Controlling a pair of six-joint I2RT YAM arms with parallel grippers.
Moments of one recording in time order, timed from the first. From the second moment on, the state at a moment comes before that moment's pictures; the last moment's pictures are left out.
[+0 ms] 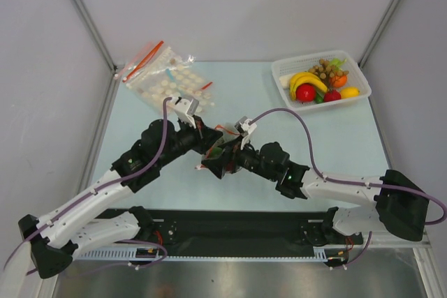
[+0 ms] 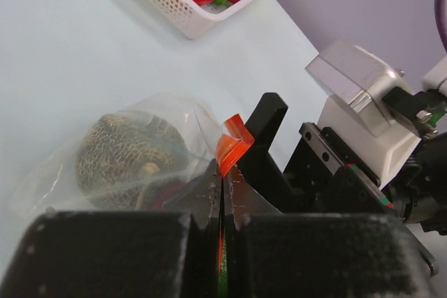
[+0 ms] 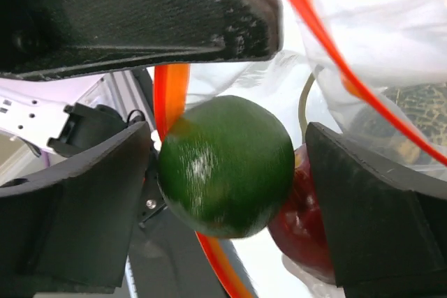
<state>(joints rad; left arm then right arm) -0.82 0.89 0.88 -0.19 -0.01 -0.45 1.07 1.27 0.65 0.60 0.00 0.47</state>
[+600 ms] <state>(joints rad) -0.79 0.88 0.85 -0.18 -0.07 -0.47 1.14 1.23 0.79 0.31 0.32 0.43</state>
